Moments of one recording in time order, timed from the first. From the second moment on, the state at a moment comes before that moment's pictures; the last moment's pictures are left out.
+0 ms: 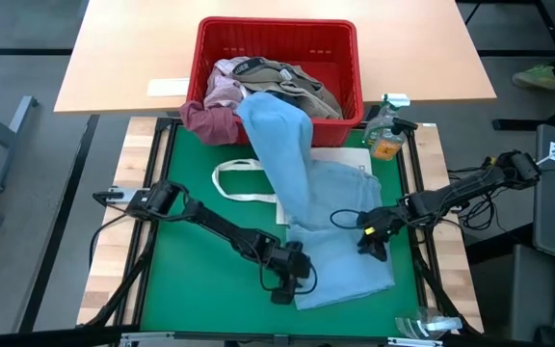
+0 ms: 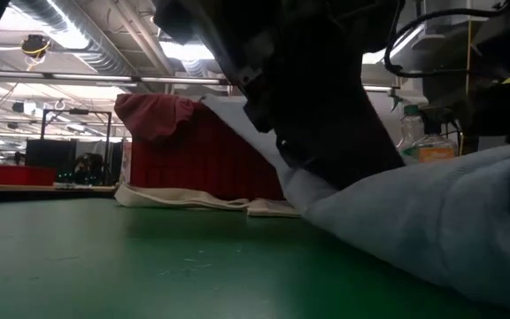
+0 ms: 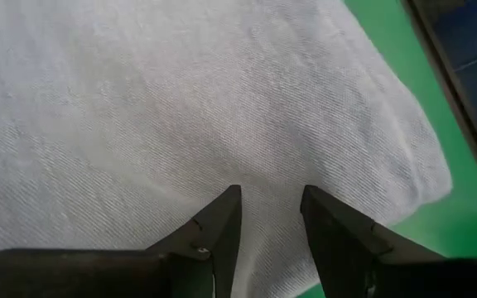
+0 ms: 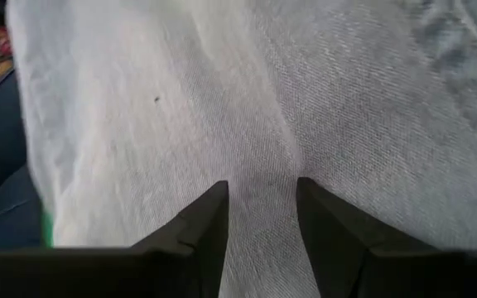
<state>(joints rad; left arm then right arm) -0.35 2.19 1.51 -0.16 0.08 -0.23 0.31 0.94 0.25 -0.22 -0.29 0.72</state>
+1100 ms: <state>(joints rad) -0.18 2.17 1.51 -0.40 -0.21 -0.17 0.31 1.02 0.36 -0.39 -0.06 0.57</state>
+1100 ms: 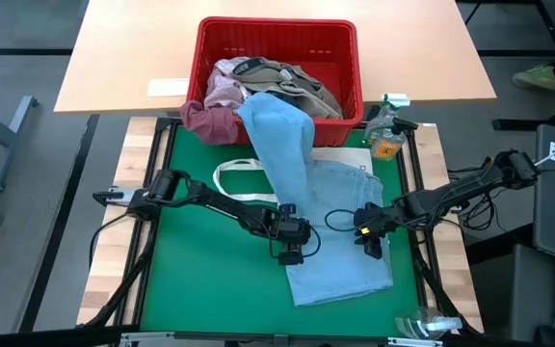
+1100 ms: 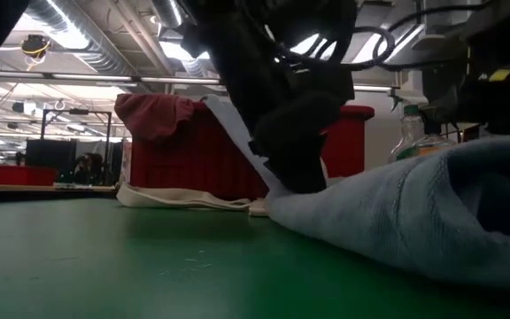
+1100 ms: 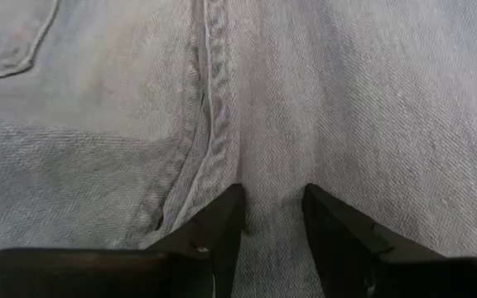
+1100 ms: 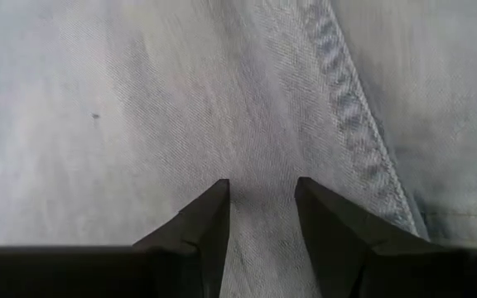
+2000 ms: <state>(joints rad) 0.08 1.57 1.51 -0.70 -0.60 -0.19 0.31 1.02 0.36 -0.34 -0.11 0.57</state>
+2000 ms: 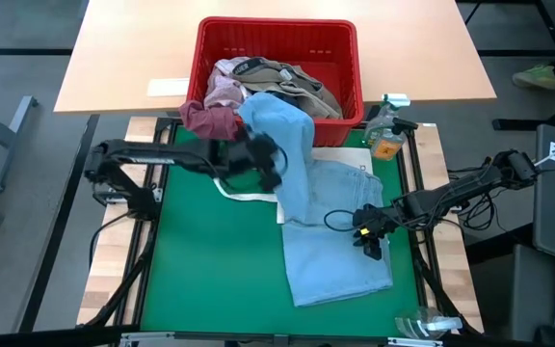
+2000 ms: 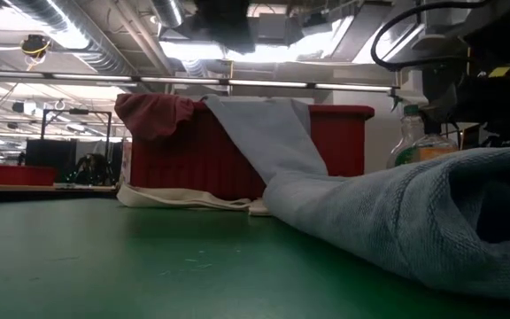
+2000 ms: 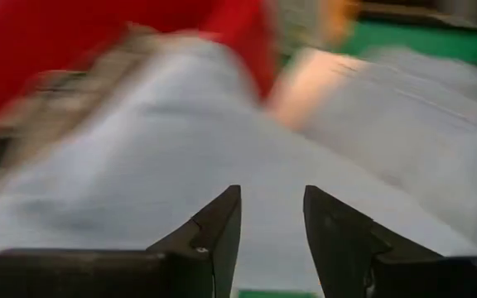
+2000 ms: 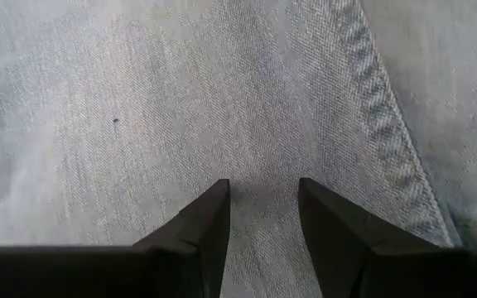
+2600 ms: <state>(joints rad) 0.52 1.55 1.51 -0.73 -0.52 -0.52 0.31 1.02 0.36 -0.34 -0.10 0.54</state>
